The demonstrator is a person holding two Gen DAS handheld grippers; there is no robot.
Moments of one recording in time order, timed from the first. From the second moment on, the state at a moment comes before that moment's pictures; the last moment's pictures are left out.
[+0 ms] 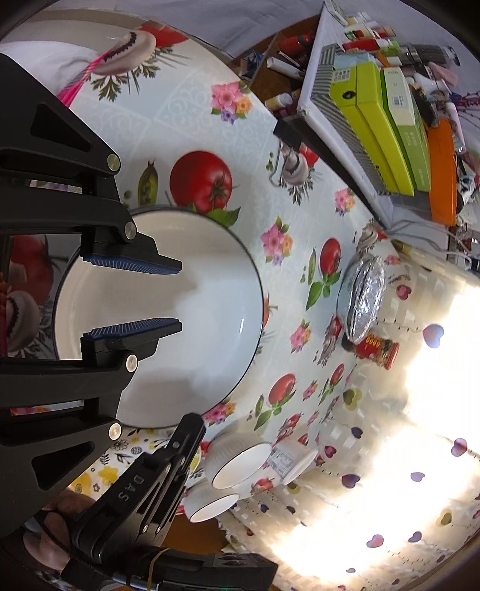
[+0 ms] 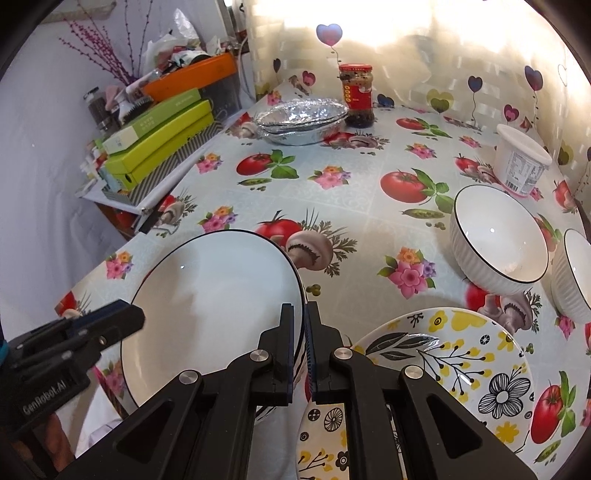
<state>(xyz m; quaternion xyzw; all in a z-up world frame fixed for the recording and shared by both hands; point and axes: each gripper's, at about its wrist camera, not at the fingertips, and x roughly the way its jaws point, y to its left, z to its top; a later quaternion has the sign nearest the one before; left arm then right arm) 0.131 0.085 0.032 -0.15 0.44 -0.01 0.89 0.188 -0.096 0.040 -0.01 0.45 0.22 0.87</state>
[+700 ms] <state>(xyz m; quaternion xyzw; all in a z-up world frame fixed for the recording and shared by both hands) 0.142 0.004 0.033 -0.10 0.45 -0.10 0.88 0.141 -0.242 0.050 0.07 0.40 0.10 0.91</state>
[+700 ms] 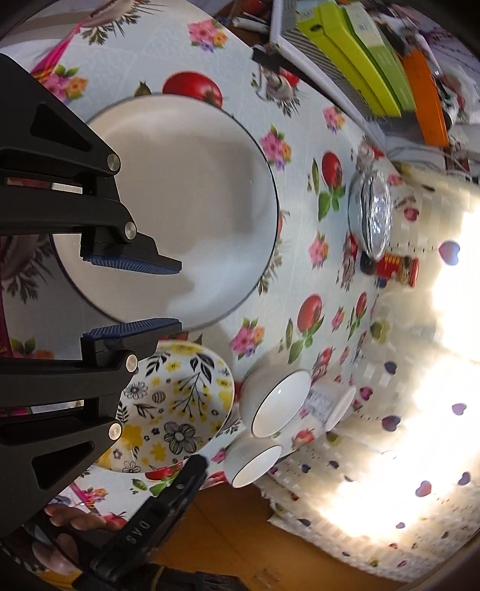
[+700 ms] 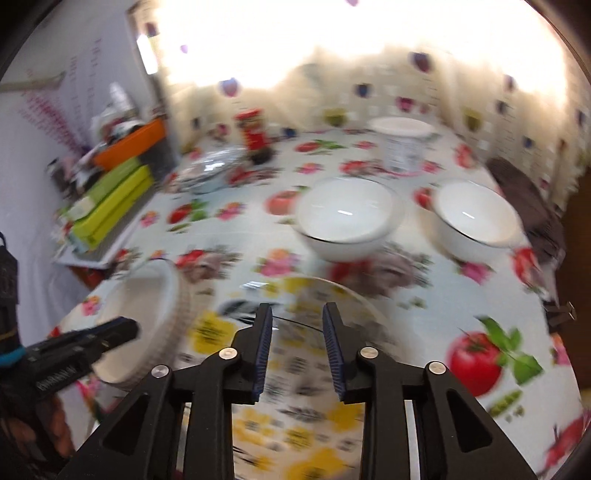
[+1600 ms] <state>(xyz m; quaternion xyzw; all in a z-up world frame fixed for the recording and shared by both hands) 0.177 -0.060 0.035 -0.05 0.45 -0.10 0.89 0.139 -0.288 -0.004 0.12 0.45 0.11 0.88</state>
